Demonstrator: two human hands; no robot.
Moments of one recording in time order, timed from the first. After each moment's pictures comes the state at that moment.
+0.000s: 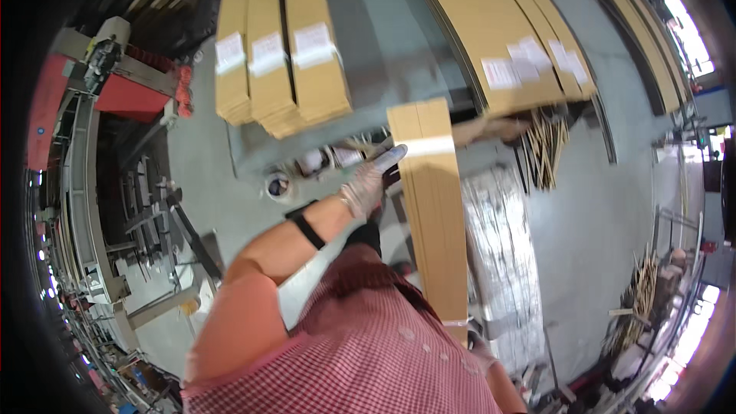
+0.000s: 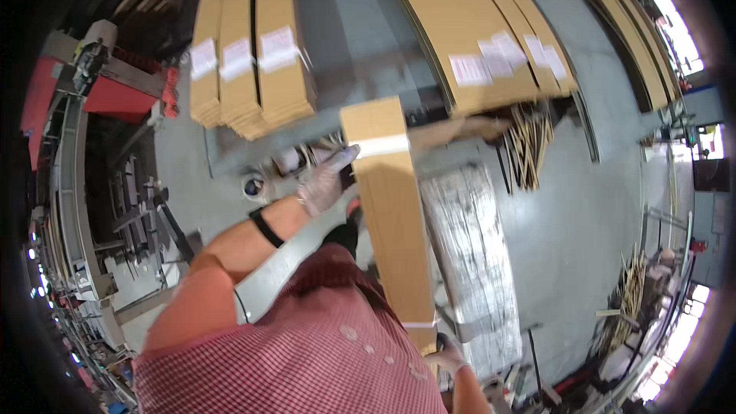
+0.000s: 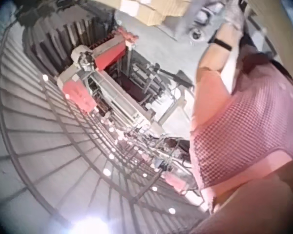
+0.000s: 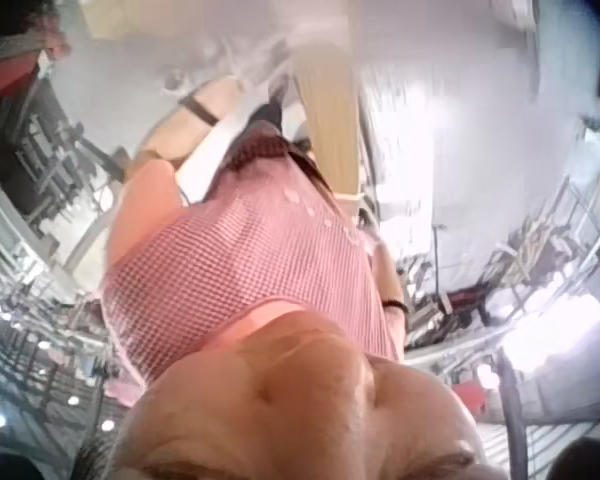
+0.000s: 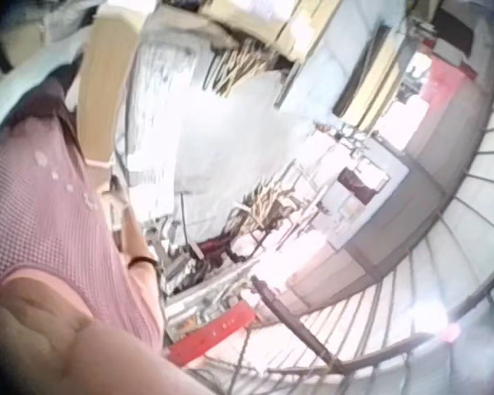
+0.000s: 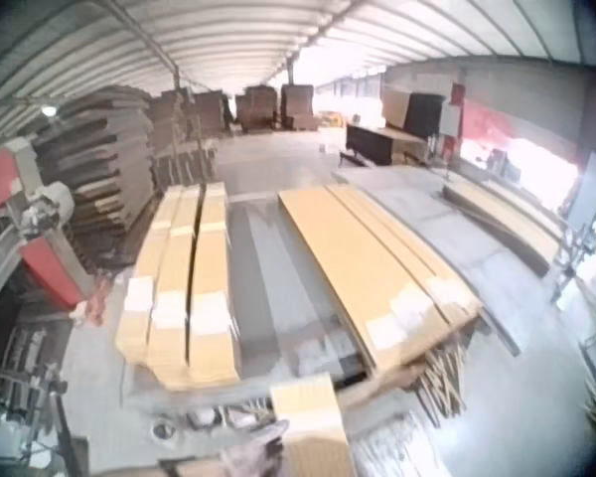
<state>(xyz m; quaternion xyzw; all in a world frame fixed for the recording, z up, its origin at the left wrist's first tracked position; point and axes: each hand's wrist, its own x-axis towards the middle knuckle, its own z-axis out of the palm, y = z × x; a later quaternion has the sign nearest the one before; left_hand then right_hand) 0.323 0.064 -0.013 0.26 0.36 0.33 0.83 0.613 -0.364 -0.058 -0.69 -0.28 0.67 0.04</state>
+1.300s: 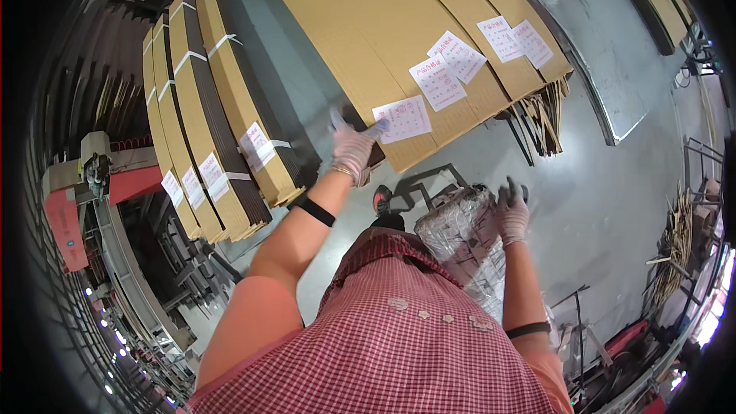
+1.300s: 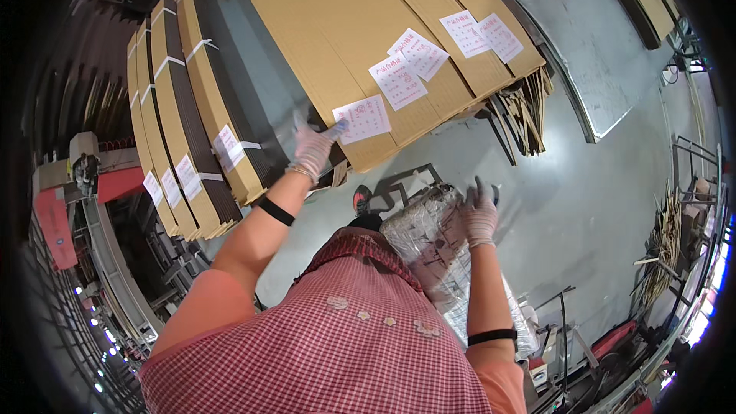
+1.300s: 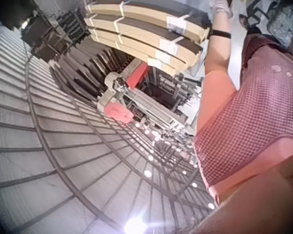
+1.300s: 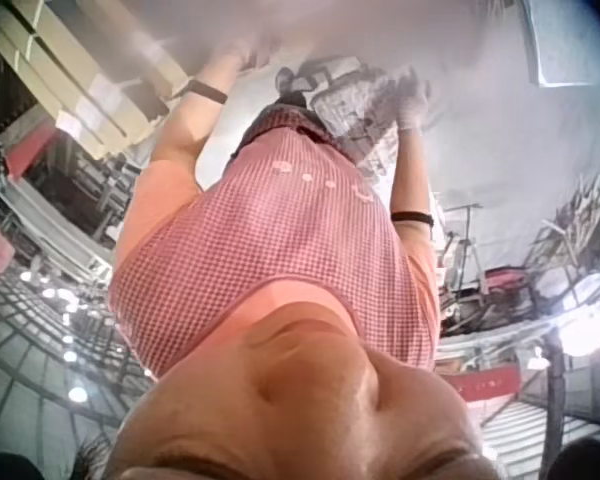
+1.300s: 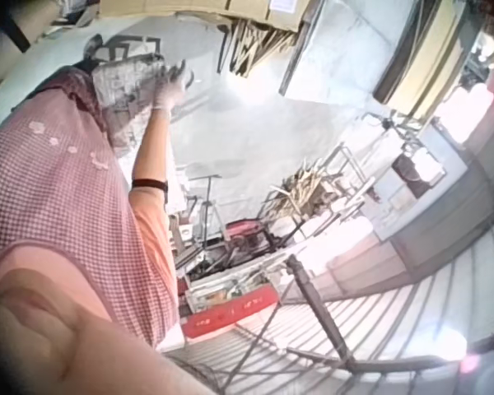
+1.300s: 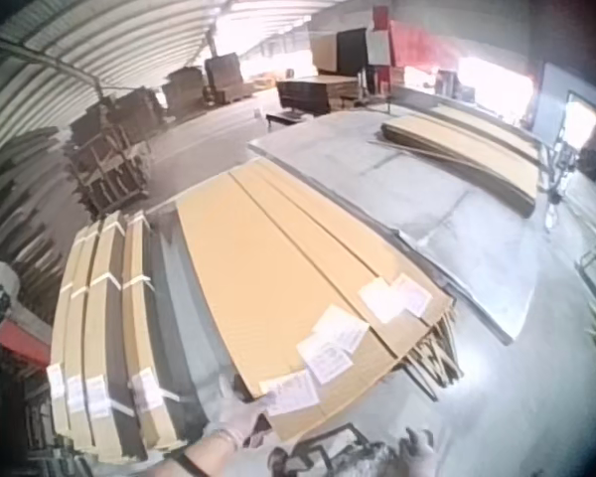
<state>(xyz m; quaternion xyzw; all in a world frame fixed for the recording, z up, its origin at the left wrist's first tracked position) 0.519 0.279 -0.080 0.57 0.71 0.21 0.36 0.801 0.026 -0.102 -0.88 -0.37 0.25 0.16</state>
